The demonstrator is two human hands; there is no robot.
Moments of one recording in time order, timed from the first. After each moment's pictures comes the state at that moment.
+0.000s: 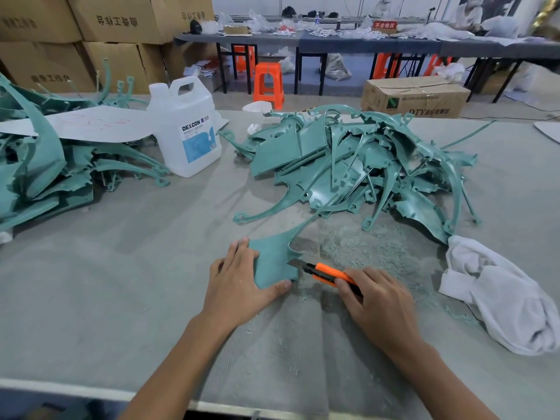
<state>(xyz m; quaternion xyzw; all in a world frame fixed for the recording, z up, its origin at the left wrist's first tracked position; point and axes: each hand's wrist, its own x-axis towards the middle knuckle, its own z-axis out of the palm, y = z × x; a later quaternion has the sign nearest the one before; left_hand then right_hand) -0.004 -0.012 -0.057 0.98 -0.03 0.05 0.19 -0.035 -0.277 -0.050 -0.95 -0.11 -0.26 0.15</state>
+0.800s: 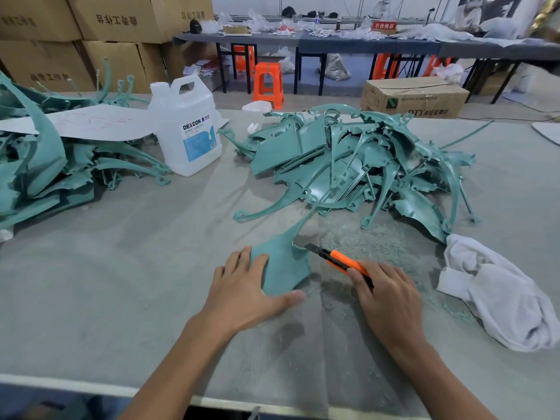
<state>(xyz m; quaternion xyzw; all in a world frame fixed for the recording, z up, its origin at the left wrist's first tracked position) -0.021 -0.020 -0.039 0.99 -0.04 -0.03 0.14 -0.031 -0.286 -0.057 -0.94 -0.03 -0.28 0.18</state>
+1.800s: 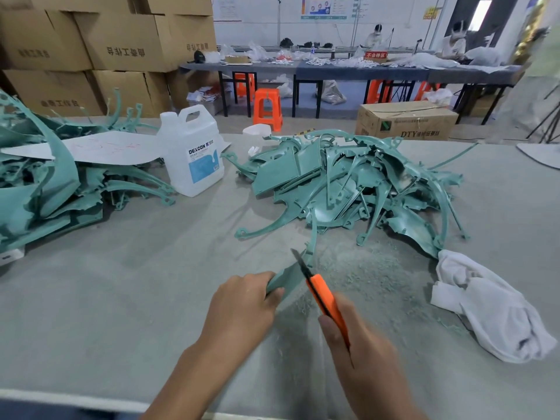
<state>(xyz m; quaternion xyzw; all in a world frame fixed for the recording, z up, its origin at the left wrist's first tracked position) -0.061 -0.037 0.037 0.97 -0.05 0.07 0.23 -0.123 -0.229 0.005 -0.92 -0.06 -0.10 0.37</state>
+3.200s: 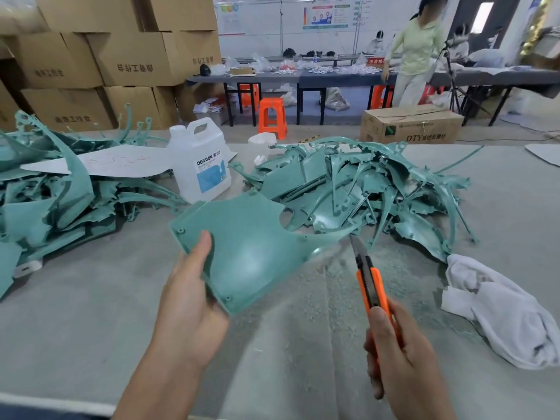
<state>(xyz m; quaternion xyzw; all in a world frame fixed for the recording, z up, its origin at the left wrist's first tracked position) -0.085 -0.015 0.107 0.37 0.08 0.06 0.92 -0.128 -0.241 0.021 -0.76 0.05 -0.12 0.64</state>
